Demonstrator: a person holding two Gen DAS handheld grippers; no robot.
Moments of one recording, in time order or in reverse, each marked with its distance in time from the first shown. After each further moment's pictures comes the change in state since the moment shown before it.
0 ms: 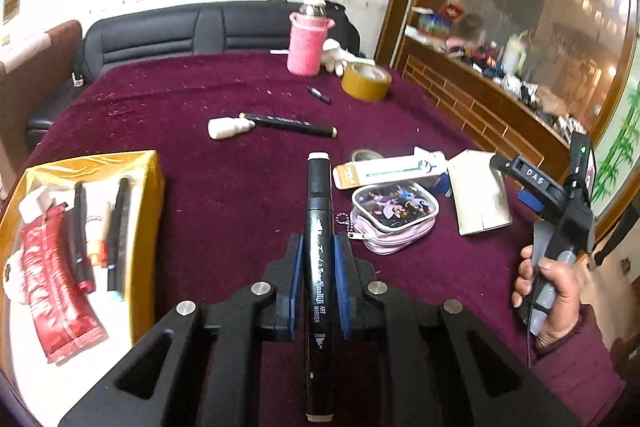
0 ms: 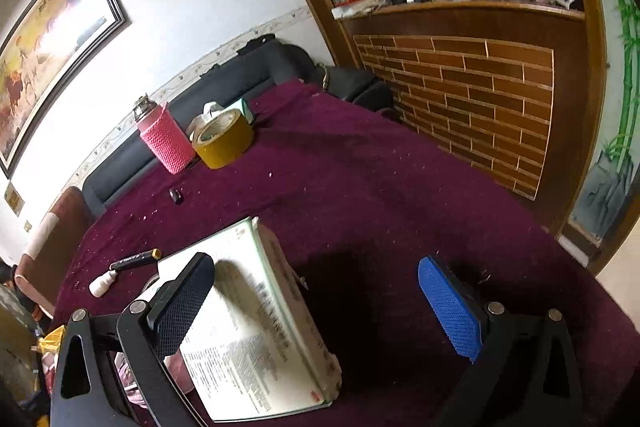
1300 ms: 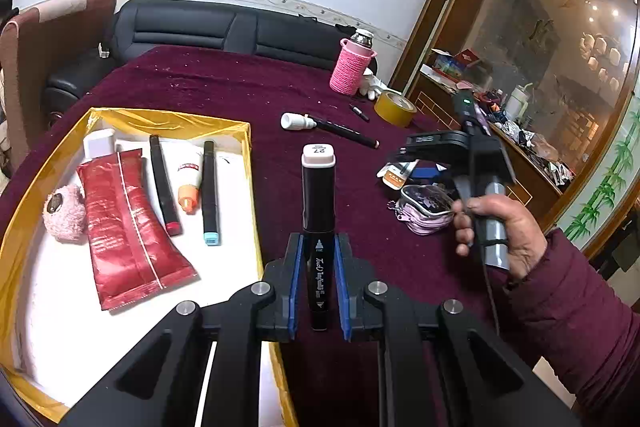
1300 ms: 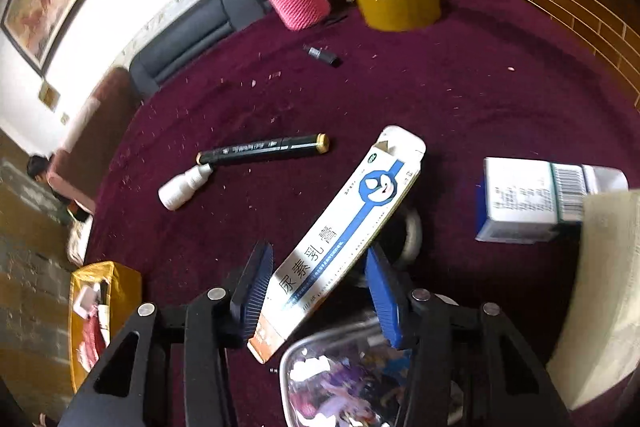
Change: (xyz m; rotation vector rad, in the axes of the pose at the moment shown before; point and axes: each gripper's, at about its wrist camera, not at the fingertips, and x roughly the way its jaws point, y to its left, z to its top) left arm -0.063 0.088 -0.050 -0.145 -0.080 -0.051; right arm 0.094 0.187 -0.033 -0.211 0.495 0.181
